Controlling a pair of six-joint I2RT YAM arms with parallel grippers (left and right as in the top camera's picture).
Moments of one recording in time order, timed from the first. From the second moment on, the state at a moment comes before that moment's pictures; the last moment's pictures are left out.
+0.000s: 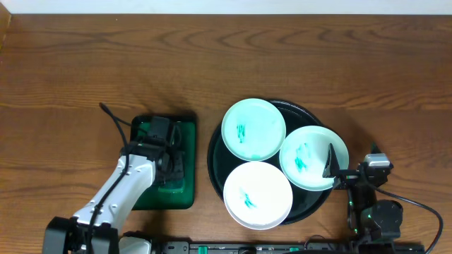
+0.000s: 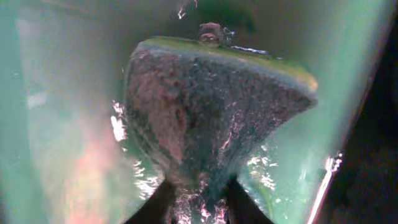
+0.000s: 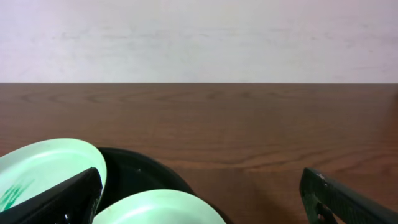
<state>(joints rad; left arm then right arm) -0.20 1.39 0.65 -0.71 0.00 -0.33 0.05 0.01 0.01 -0.07 0.00 0.05</state>
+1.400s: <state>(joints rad) -0.20 1.26 0.66 -0.76 -0.01 -0.39 0.05 0.01 0.01 -0.07 0.00 0.05</state>
